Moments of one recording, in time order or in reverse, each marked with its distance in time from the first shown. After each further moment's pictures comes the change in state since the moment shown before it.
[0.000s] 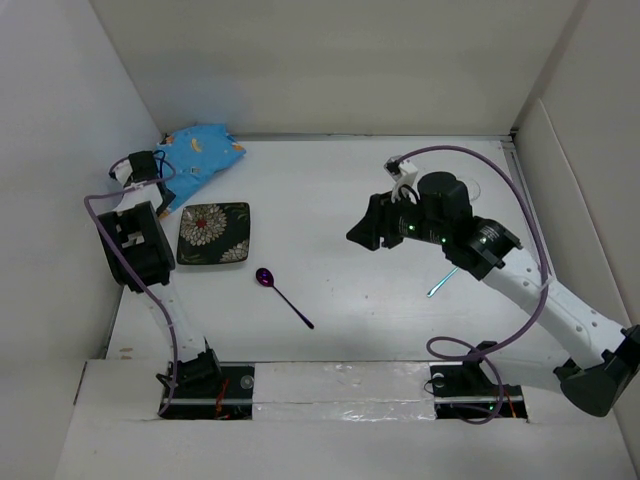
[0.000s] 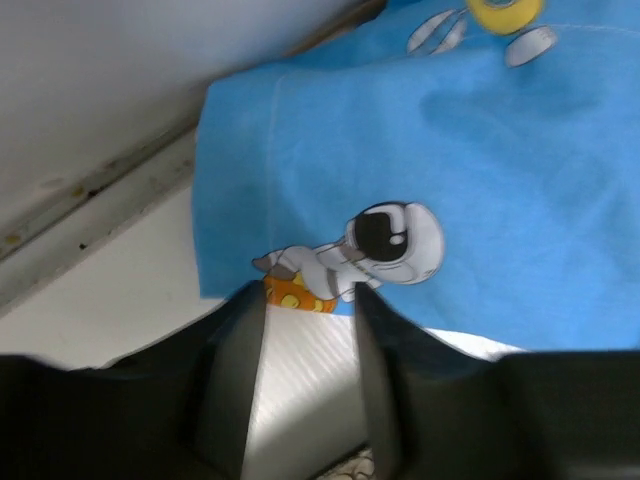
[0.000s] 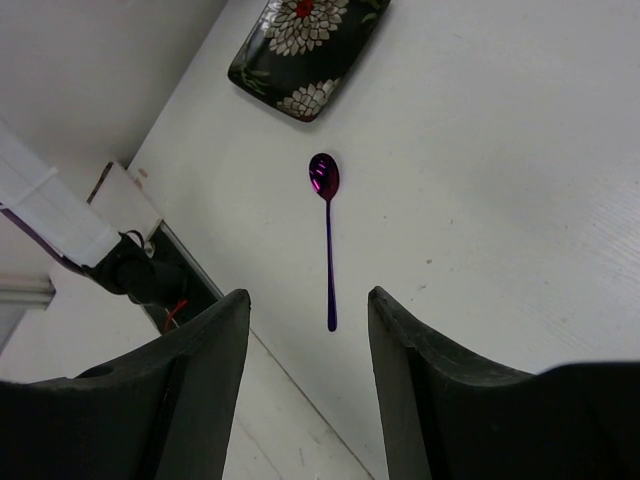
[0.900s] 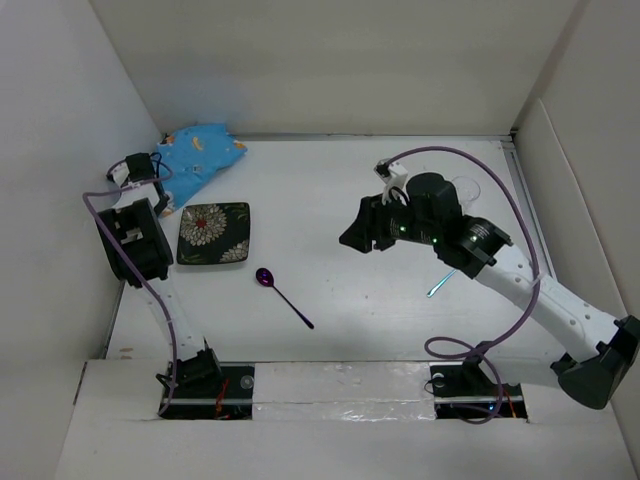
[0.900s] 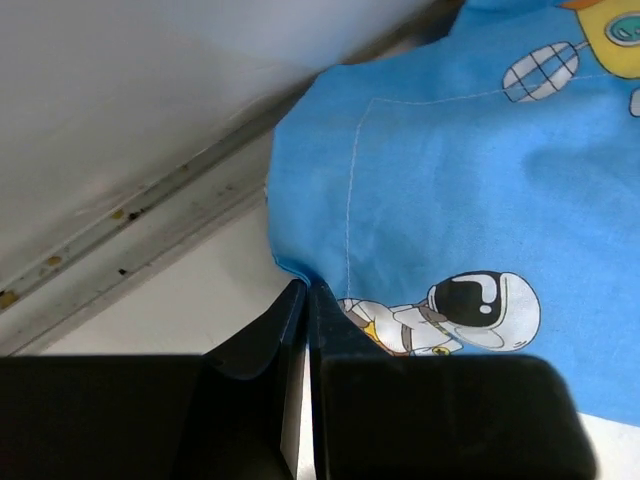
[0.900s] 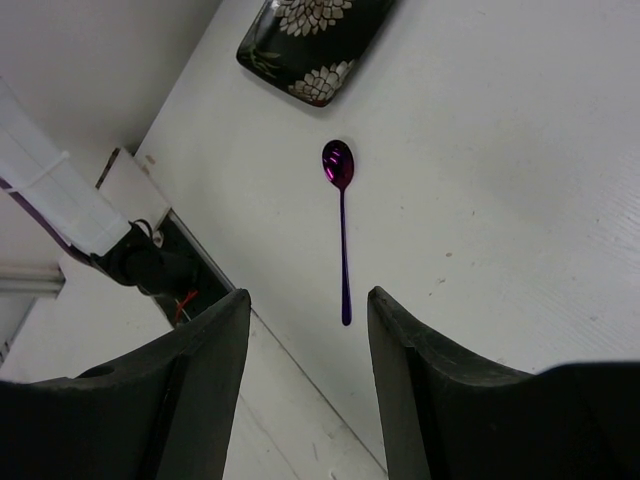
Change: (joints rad) left arm 0.024 0.067 0.033 -0.023 -0.037 0.043; right arm 0.047 0.039 0.012 0.000 0.011 0.026
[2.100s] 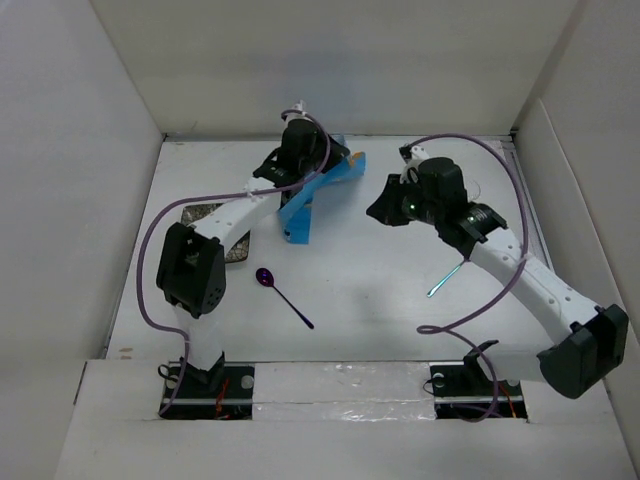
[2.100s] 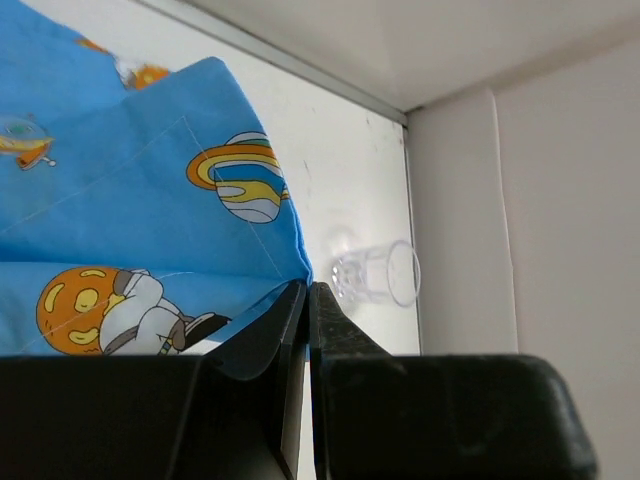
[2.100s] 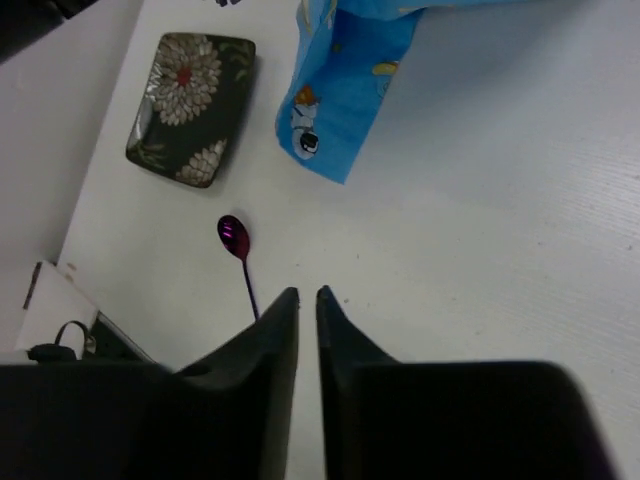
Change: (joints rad) left arm -0.866 -0.288 0.037 0.320 0.339 -0.388; right arm -0.218 0.077 -0.011 0.059 0.051 -0.012
